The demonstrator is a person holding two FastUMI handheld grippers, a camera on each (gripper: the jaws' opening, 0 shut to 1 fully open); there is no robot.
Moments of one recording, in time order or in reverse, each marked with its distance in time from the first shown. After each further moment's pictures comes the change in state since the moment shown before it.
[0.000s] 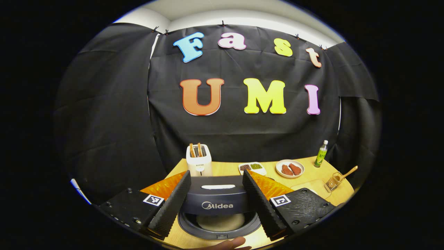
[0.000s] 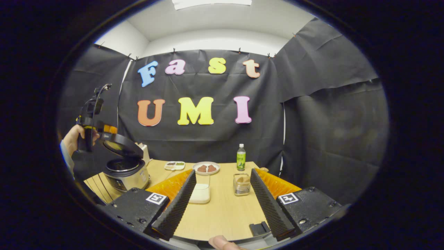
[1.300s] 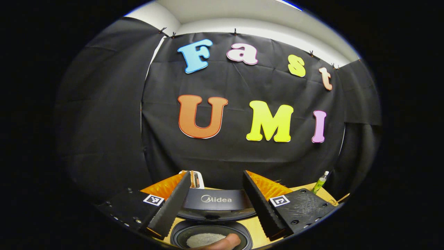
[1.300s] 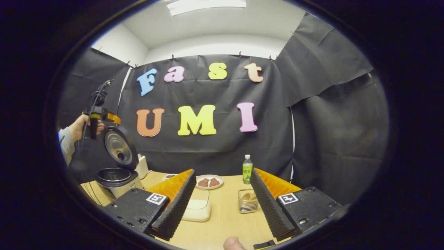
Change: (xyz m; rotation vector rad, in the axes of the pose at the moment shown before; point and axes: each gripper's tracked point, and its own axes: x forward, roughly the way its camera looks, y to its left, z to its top) left arm 0.090 0.016 0.128 -0.066 -0.151 -0.007; right arm 0.090 -0.030 0.003 0.020 -0.098 0.025
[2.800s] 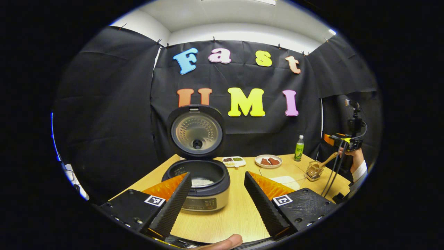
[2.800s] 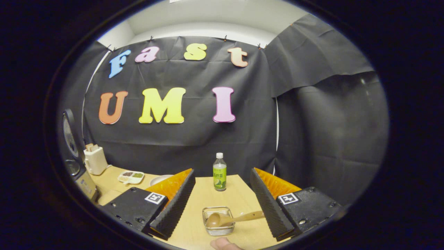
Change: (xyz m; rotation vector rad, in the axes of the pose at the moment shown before) left arm -0.256 -0.071 -0.157 0.059 -0.011 0.002; right arm 0.167 -0.087 -0.032 0.006 0.081 -0.176
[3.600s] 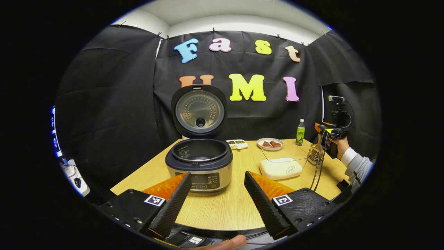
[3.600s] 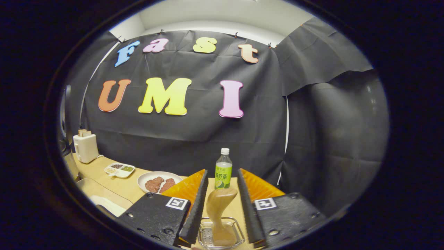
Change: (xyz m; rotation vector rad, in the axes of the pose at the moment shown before) left arm -0.044 -0.013 -0.067 0.028 0.116 -0.005; right arm 0.106 0.009 -0.046 -0.113 -0.069 0.008
